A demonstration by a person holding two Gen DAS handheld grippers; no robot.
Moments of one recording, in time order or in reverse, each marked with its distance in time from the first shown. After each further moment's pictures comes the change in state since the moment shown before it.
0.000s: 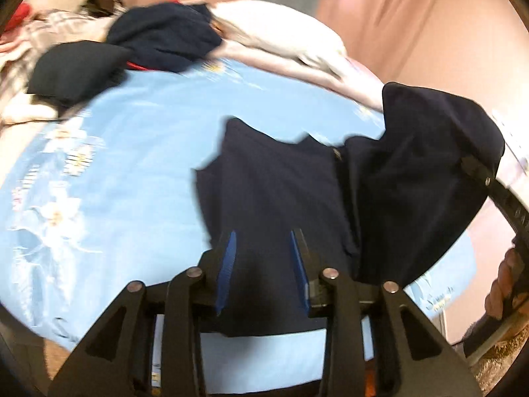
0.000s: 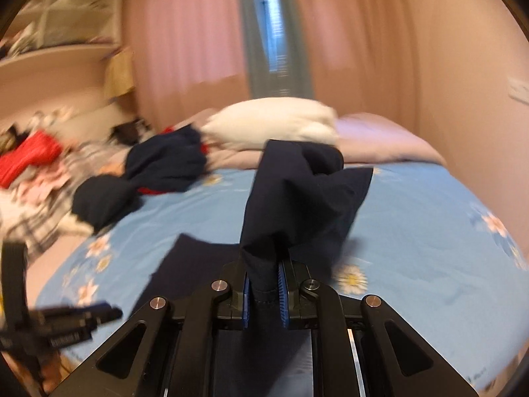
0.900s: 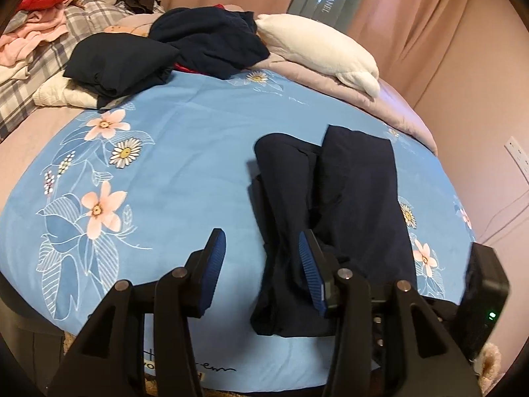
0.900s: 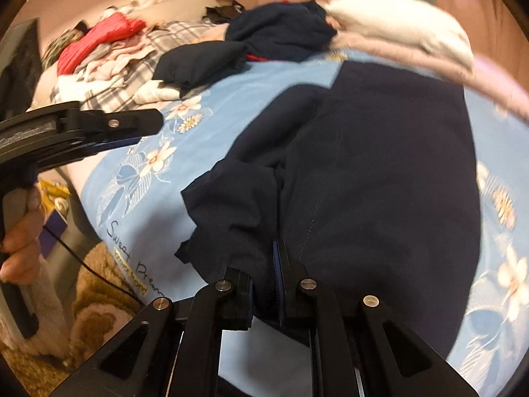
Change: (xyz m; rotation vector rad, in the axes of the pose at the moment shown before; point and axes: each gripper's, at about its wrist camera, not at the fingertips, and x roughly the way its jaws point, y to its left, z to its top) left arm -0.013 0.033 -0.003 -0.069 -0.024 0.058; right arm 0.081 0.093 -0.099 -0.149 0.451 0.376
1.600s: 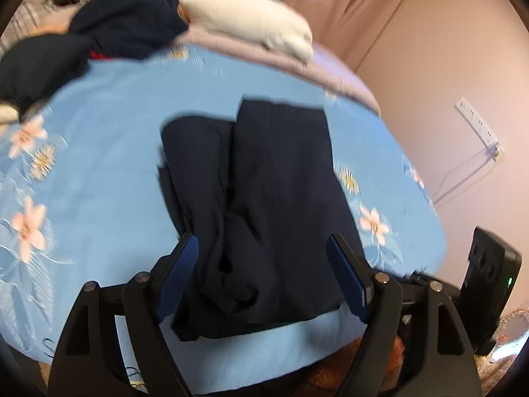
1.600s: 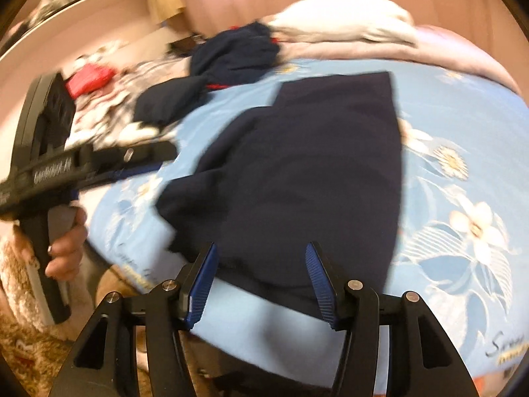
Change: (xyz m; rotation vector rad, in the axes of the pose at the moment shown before) left arm 0.040 -0.050 0.006 0.118 0.161 -0.252; right arm -0.065 -0.044 -0.031 0.201 -0.088 -0.050
